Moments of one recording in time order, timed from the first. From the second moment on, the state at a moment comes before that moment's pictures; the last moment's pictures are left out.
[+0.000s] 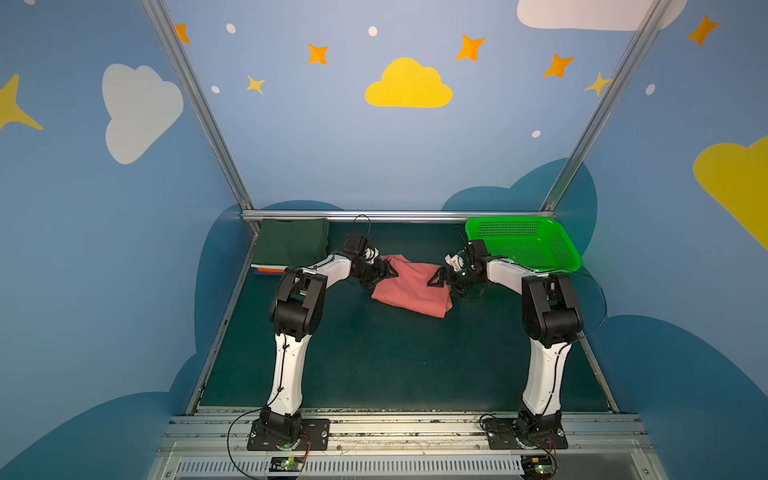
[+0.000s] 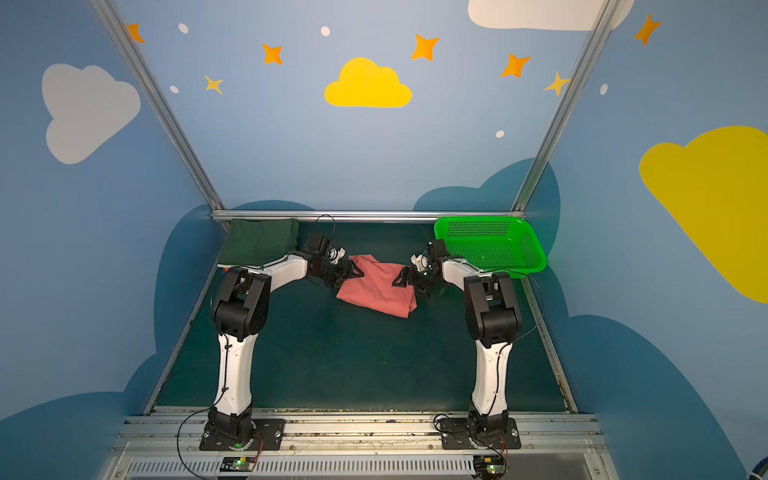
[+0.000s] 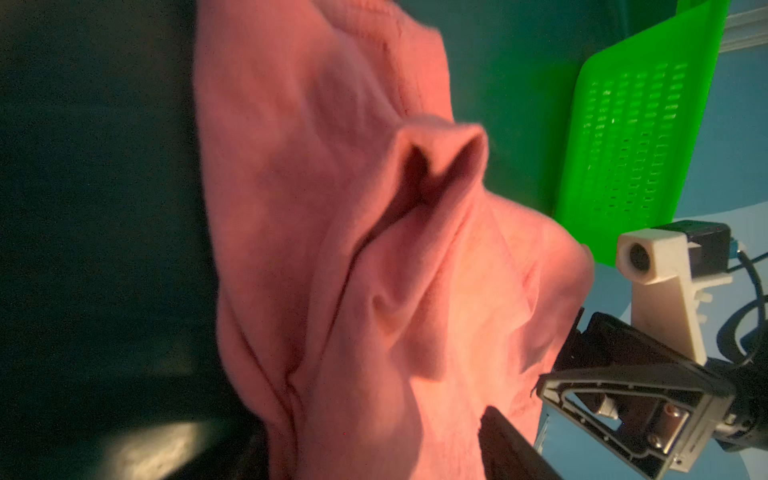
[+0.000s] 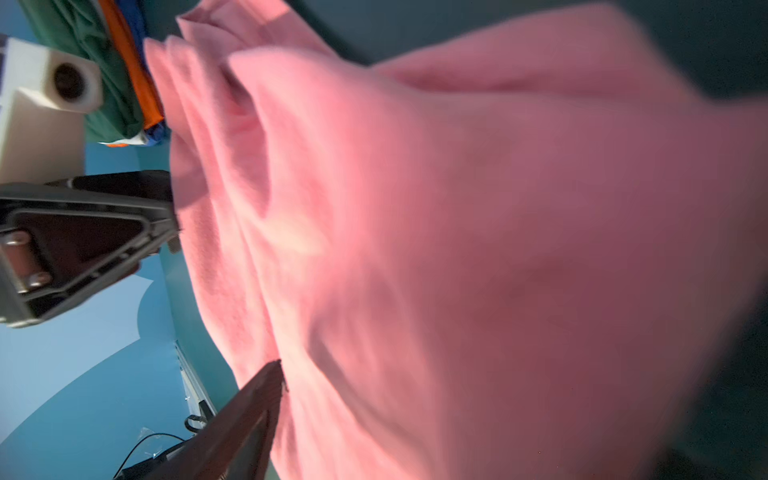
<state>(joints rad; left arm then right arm) -0.31 2.24 1.58 -0.33 0.64 -0.63 0.27 2.09 1.41 -0.47 -0.64 0.38</state>
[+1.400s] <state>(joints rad) -0.25 2.46 2.25 -0.95 0.18 -0.36 0.22 1.55 1.11 -0.52 -0.57 0.39</state>
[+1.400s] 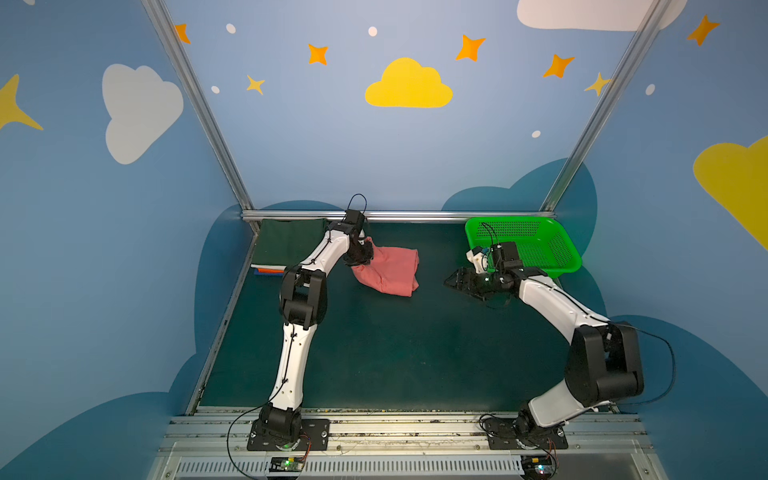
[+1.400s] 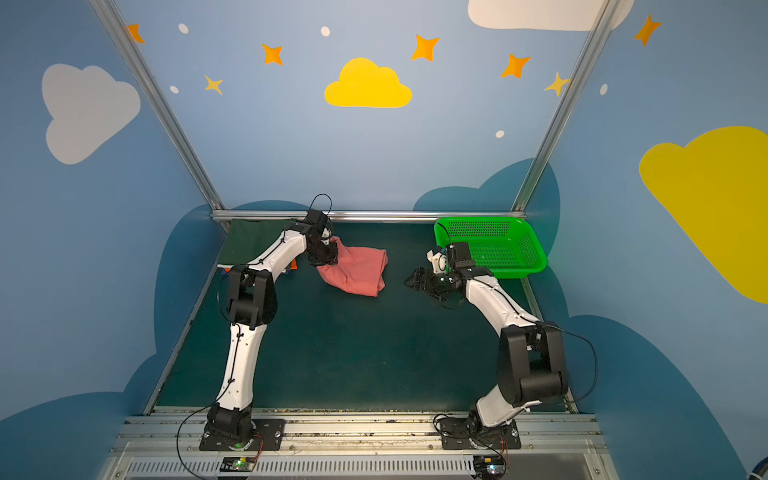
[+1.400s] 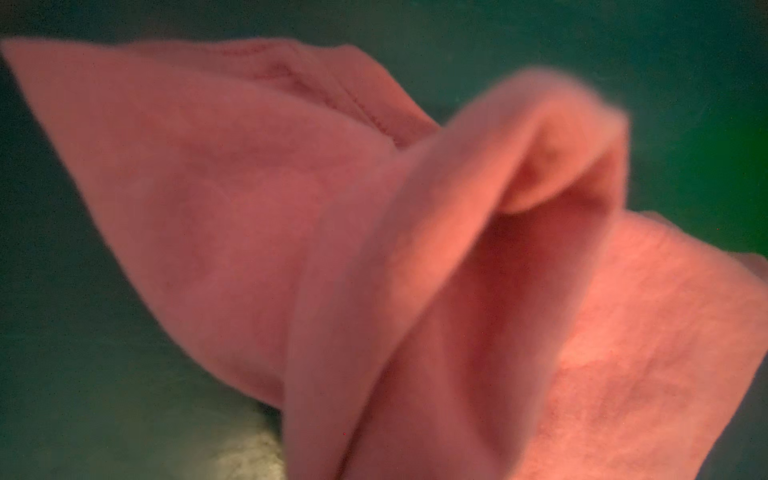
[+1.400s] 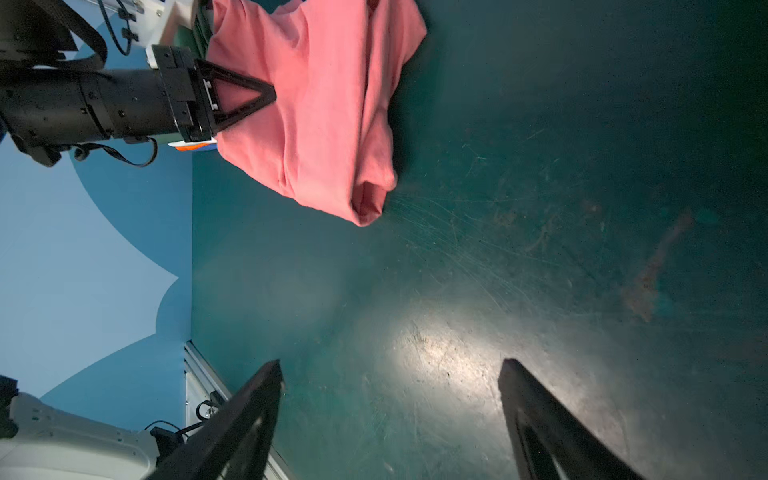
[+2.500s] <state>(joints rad) -0.14 2.21 2.55 -1.12 -0.05 -0.09 0.19 1.46 1.09 -0.58 -0.55 0.38</state>
